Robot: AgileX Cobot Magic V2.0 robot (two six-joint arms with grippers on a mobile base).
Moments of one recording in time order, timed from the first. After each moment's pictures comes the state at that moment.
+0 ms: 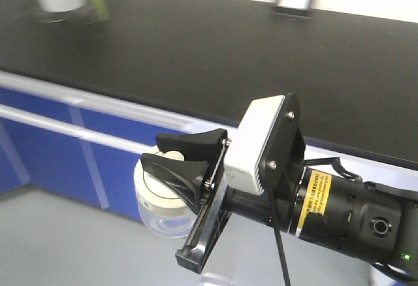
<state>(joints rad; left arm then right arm) -0.01 0.31 -0.35 0.09 0.14 -0.03 0.79 1.24 -0.70 -0.72 -0.53 0.52</state>
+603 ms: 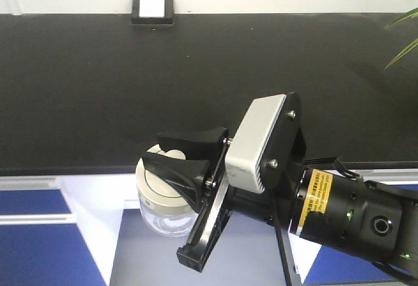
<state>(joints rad) -0.01 0.31 -0.35 0.09 0.14 -0.03 0.79 1.24 -0.70 -0.72 -0.53 0.52</state>
